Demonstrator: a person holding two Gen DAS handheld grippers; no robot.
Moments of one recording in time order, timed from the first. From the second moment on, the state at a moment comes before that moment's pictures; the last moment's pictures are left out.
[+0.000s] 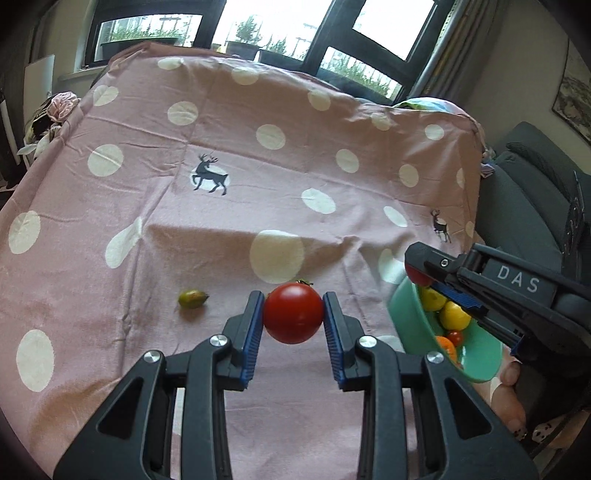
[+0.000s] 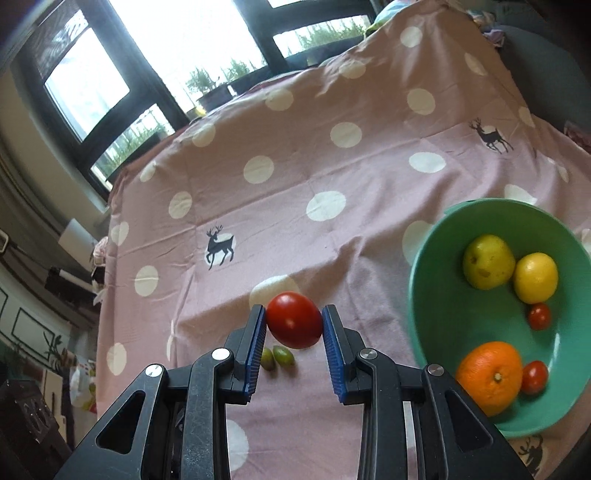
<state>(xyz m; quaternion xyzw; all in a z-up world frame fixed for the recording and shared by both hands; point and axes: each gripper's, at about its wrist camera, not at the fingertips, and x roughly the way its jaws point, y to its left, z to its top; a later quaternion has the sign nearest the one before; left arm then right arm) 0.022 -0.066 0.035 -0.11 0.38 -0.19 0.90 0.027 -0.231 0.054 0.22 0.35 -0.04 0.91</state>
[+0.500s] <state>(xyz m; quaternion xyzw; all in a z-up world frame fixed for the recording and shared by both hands) -0.003 -0.167 0.047 -0.07 0.36 -0.30 0.88 -0.044 -0.318 0.070 0.27 0.31 -0.16 0.90</state>
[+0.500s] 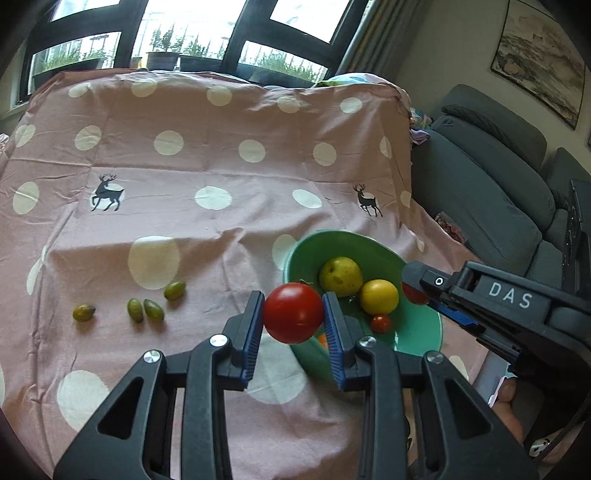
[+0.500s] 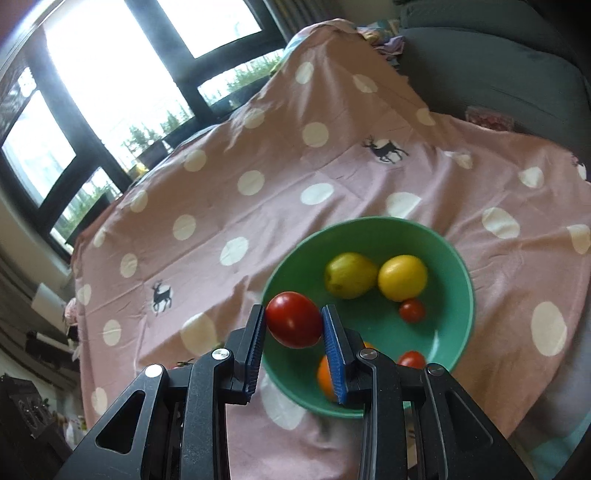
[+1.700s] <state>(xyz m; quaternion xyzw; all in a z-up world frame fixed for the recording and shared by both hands) -0.004 -0.273 0.019 0.04 0.41 -0.39 0.83 -0.066 -0.412 0.023 0.37 0.35 -0.20 0.84</state>
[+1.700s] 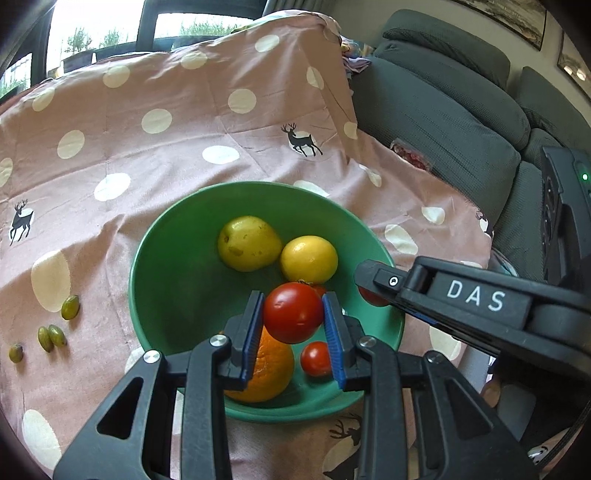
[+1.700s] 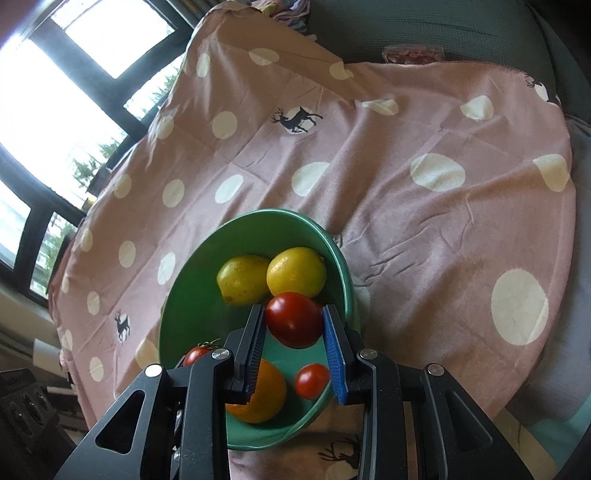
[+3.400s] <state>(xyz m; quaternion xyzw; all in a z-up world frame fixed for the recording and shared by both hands) 0.057 -0.015 0.015 -0.06 0.39 -0.08 0.92 0.016 -0.238 0.056 0.19 0.35 -0.10 0.91</state>
